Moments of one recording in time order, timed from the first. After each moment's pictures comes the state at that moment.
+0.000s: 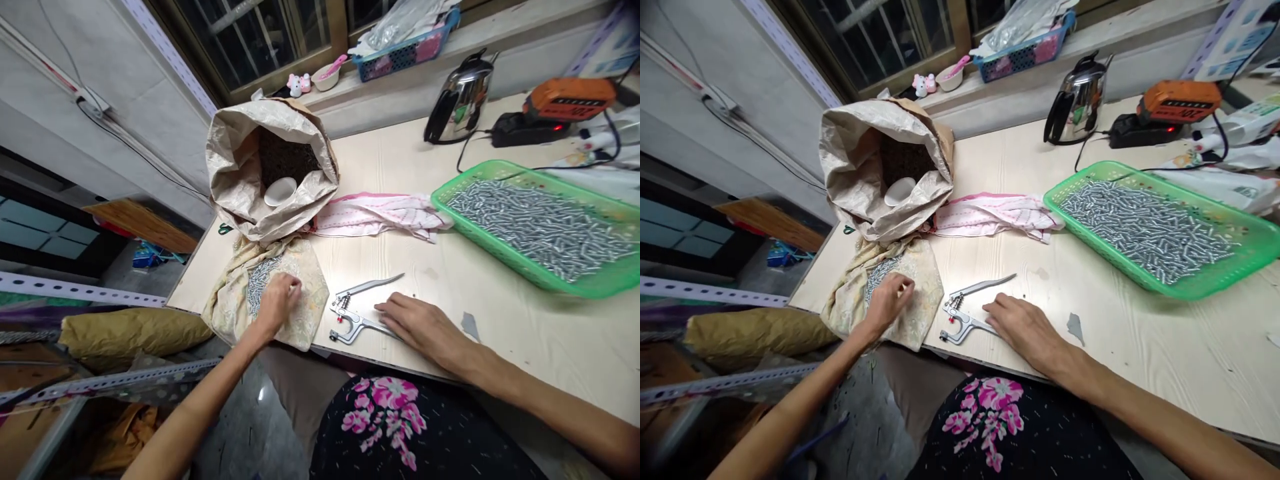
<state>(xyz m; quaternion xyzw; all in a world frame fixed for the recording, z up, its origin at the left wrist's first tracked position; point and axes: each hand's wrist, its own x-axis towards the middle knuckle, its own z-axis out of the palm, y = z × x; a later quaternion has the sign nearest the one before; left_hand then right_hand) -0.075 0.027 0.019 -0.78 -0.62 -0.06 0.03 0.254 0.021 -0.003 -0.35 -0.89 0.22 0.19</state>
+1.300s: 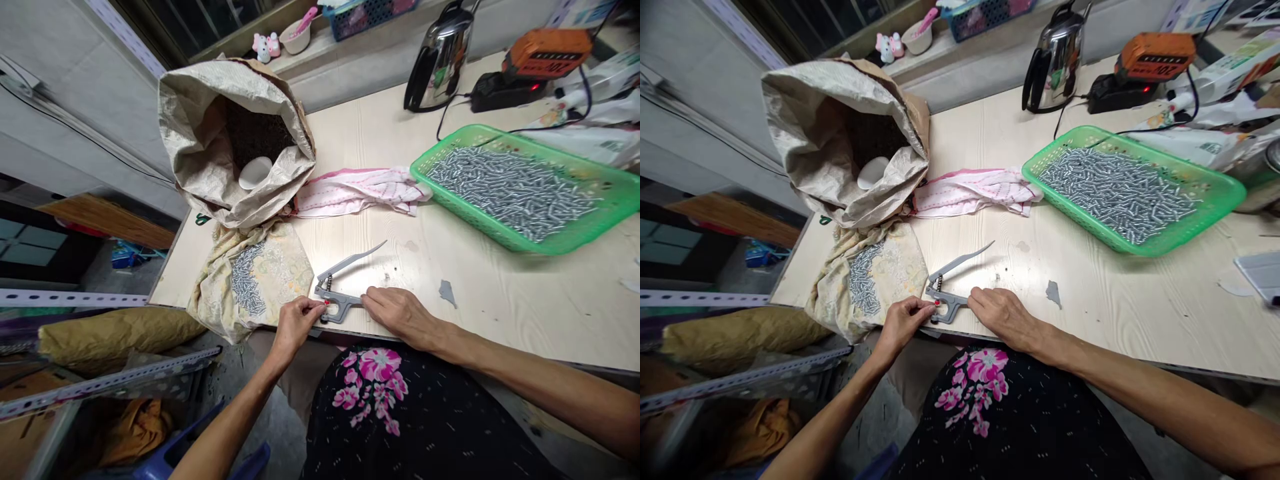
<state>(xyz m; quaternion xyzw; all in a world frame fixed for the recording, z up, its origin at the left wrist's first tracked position) 0.004 -0.032 0.000 -0.55 -0.71 -0.23 -0.38 0.249 0.002 -0.028 -0.28 -0.93 0.01 0.23</state>
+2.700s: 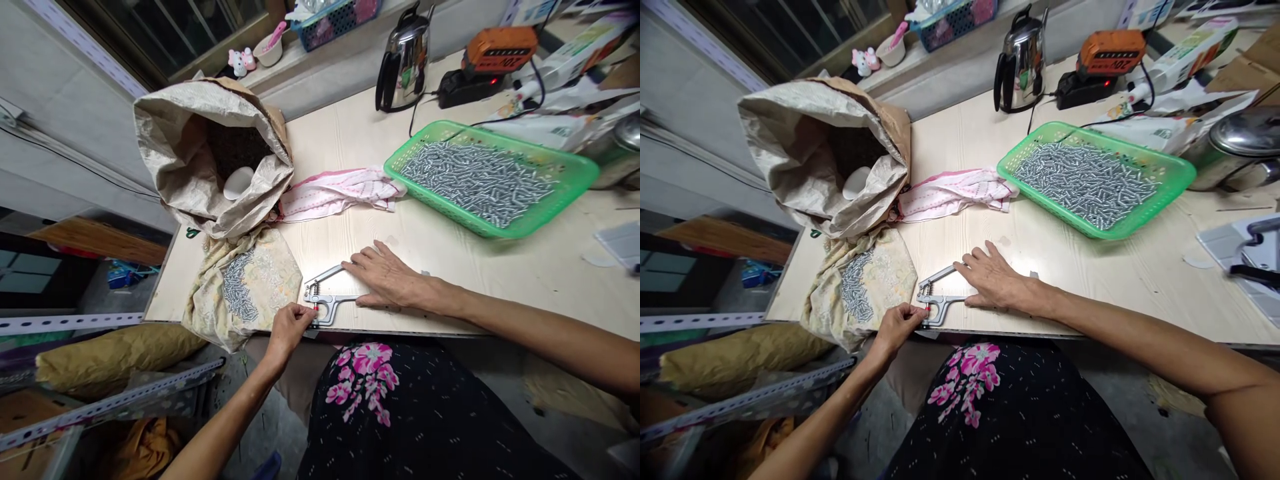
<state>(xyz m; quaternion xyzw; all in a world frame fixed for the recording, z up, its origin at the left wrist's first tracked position) 0.002 -0.039 -0.008 -0.56 -0.74 -0.13 -0.35 0.266 0.049 0.003 -0.33 -0.94 0.11 0.05</state>
